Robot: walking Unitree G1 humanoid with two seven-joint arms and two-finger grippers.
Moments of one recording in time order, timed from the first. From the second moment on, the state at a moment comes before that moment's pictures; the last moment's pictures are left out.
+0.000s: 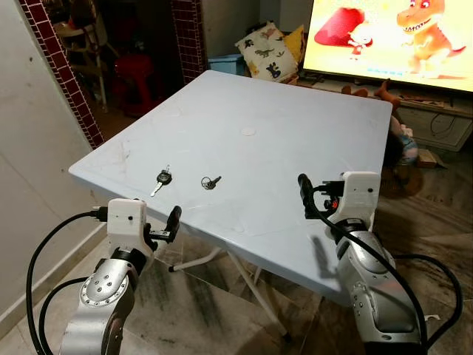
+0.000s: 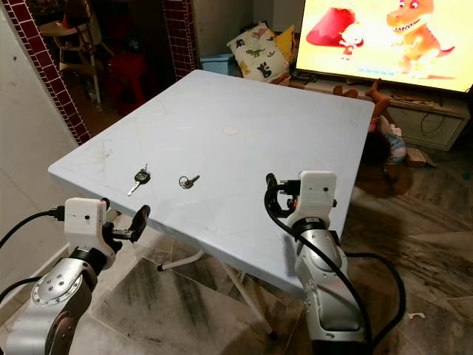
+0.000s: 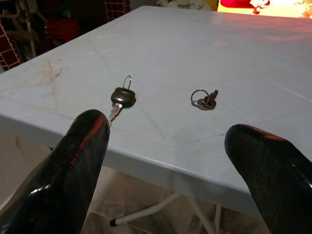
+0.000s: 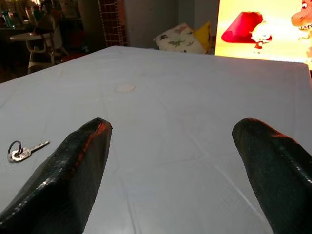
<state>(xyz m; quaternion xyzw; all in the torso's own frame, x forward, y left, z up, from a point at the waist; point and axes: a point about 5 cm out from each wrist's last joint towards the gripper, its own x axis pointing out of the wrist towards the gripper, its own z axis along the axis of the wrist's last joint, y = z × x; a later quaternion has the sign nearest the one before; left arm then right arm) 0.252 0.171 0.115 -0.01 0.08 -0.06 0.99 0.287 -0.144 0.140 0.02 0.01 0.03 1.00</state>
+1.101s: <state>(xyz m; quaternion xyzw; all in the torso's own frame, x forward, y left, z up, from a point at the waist) 0.261 0.154 0.121 -0.04 0.06 -0.08 0.99 0.291 -0.151 0.143 -0.01 0.01 0.03 1.00</state>
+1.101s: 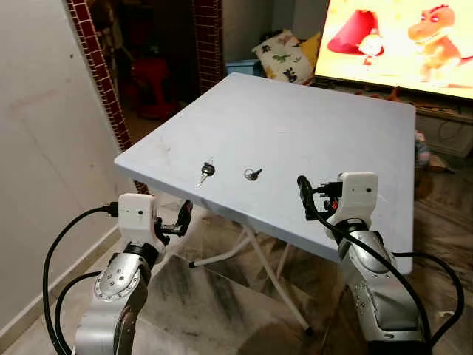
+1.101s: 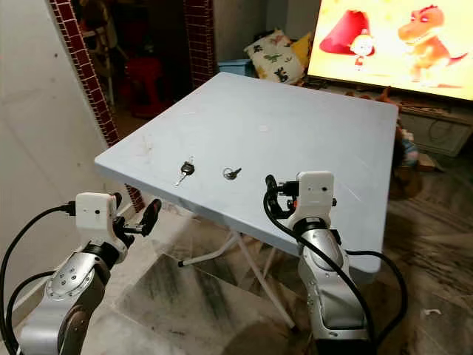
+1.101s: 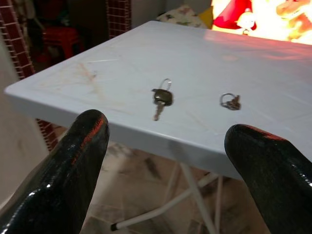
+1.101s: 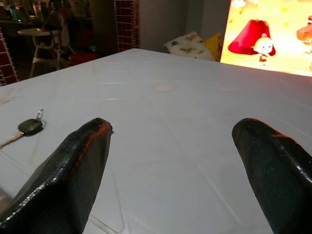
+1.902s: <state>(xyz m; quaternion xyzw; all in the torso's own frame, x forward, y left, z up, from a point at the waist) 0.260 0.151 0.122 -0.05 0.05 -0.08 0.99 0.293 -0.147 0.145 -0.02 0.00 0.05 1.00</state>
